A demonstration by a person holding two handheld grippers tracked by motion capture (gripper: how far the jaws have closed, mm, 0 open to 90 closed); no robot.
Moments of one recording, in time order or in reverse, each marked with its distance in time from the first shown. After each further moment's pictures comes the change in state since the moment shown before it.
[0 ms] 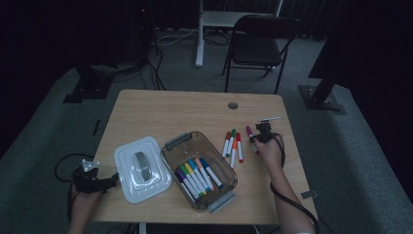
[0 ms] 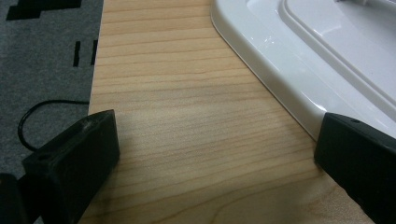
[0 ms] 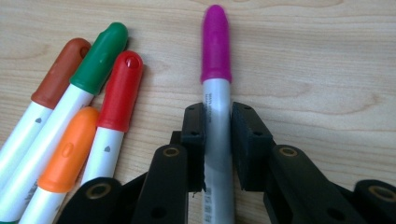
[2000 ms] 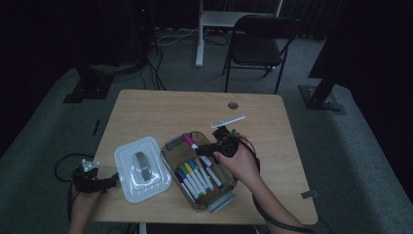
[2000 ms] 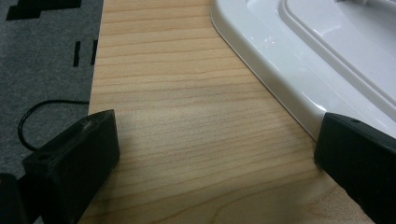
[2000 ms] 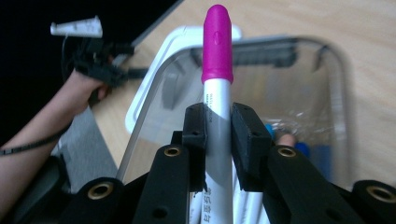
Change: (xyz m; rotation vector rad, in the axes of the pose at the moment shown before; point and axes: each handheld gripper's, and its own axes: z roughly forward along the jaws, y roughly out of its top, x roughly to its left) left arm 0.000 0.000 0.000 0.000 0.000 0.000; right arm 0.195 -0.021 -0.135 -0.032 0.595 -0.372
